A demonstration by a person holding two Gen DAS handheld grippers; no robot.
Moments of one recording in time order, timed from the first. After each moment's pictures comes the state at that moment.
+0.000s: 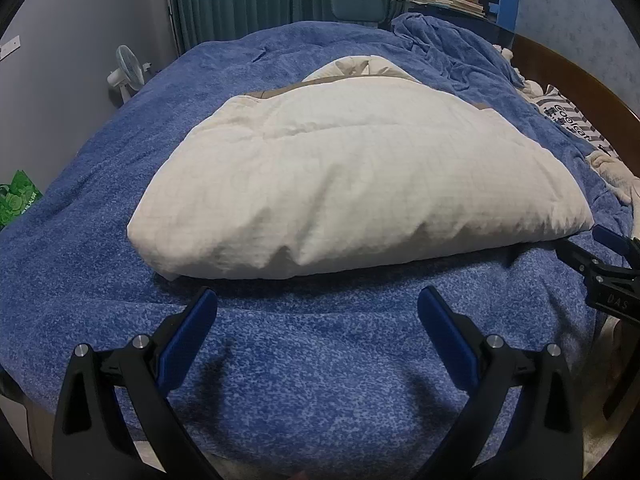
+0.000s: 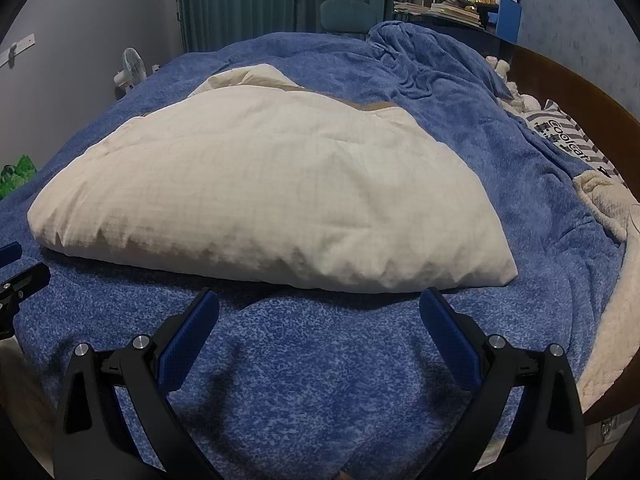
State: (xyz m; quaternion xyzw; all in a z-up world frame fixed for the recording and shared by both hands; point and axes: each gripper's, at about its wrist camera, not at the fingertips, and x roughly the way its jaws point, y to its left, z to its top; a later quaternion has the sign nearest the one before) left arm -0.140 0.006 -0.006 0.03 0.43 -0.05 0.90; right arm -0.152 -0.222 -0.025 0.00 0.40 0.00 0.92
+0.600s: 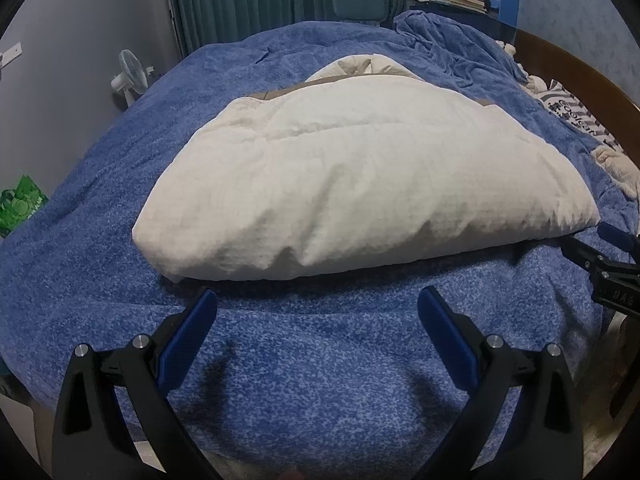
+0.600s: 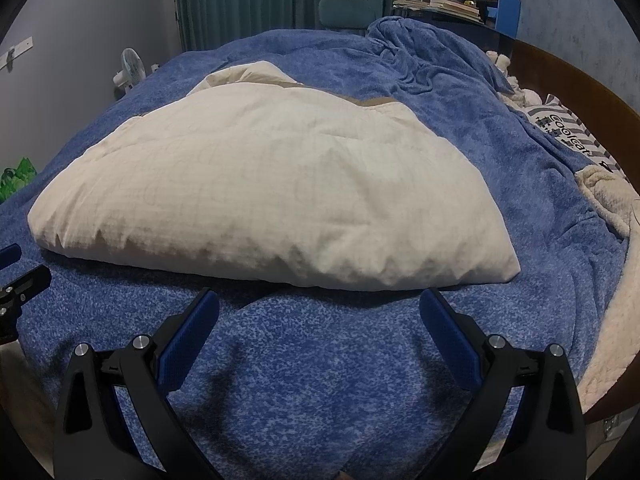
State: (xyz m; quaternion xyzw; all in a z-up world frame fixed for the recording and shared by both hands) left arm -0.140 0.000 -0.006 0.05 0.43 -0.04 0.90; right arm -0.151 -0.223 -0.029 0.01 0.40 0.00 0.92
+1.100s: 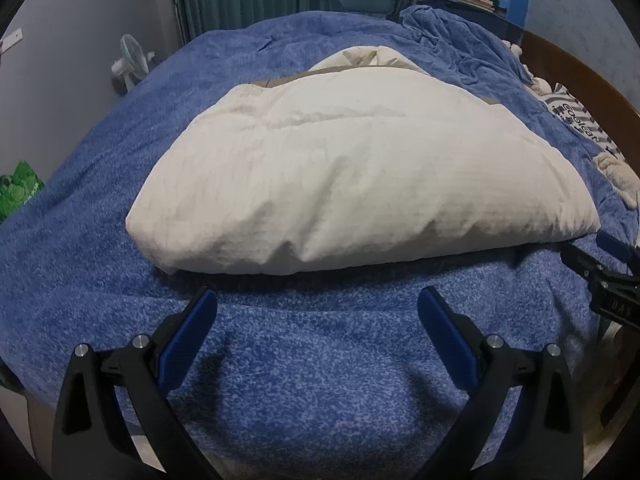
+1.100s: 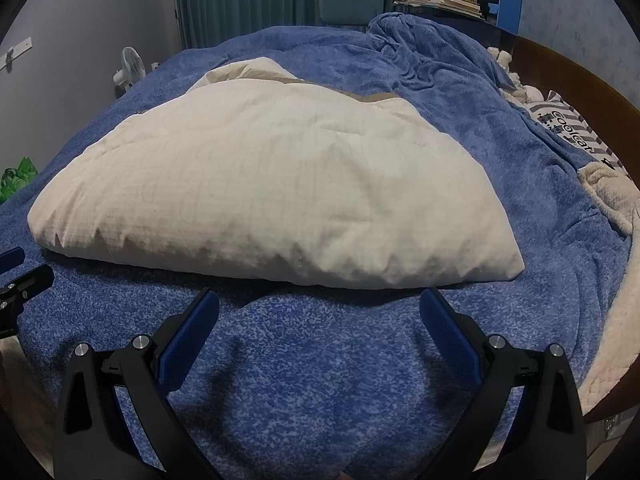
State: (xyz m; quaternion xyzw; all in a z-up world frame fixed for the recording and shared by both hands) left arm -0.132 0.008 -0.009 0.02 0.45 -0.03 0.89; right arm -0.149 -0.221 -0.032 0.01 0.41 0.00 0.91
